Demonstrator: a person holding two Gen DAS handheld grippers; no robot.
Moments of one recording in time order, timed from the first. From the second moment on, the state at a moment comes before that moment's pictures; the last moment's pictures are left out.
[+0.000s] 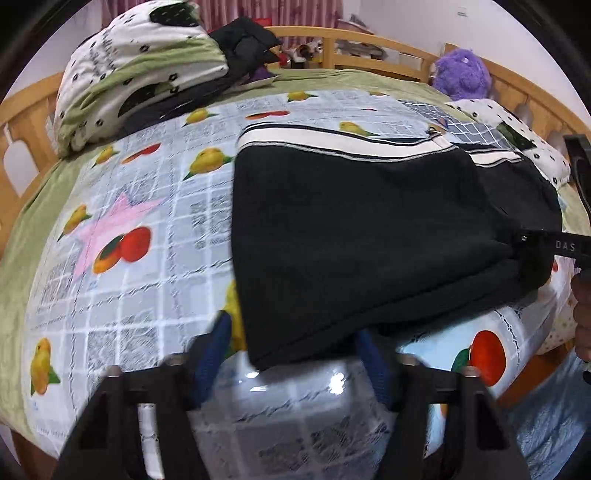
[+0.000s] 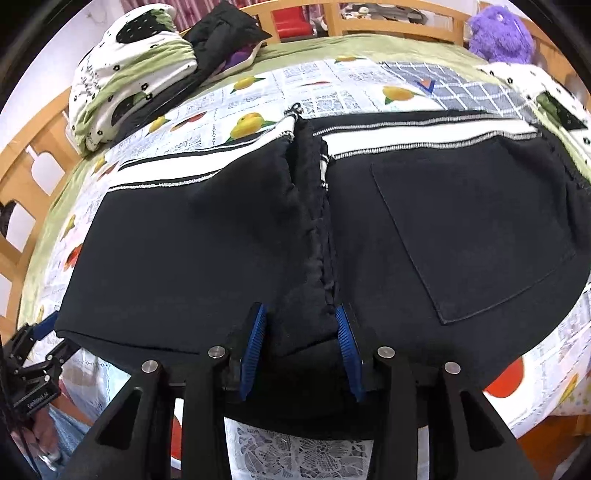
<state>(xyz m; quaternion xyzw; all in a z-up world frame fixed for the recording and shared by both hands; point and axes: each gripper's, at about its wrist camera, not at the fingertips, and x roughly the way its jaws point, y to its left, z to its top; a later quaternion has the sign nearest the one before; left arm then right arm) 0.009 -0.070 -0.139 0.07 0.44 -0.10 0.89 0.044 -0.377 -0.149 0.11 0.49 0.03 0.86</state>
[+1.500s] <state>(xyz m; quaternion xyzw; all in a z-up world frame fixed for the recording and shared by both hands) 0.033 -0.016 -0.070 -0.02 0.47 -0.12 0.88 0.022 -0.379 -0.063 0.06 0.41 0.09 0.90</state>
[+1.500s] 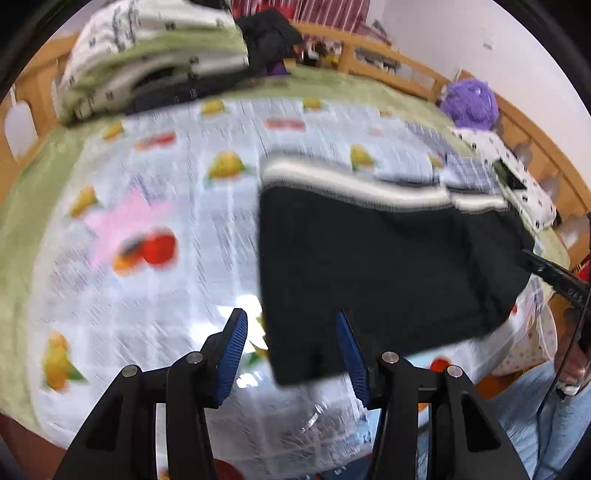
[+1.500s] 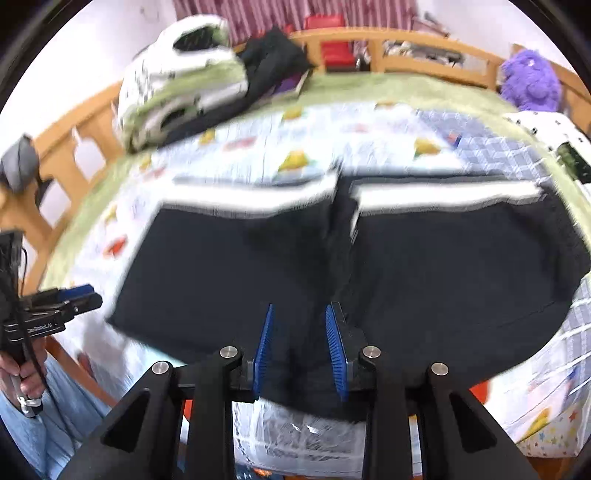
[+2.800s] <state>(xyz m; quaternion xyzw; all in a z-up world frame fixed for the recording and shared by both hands) 0.219 -0.004 -0.126 -0.15 0.46 -0.26 0.84 0.081 -0.555 -0.129 0.18 0.39 -0.10 0.90</state>
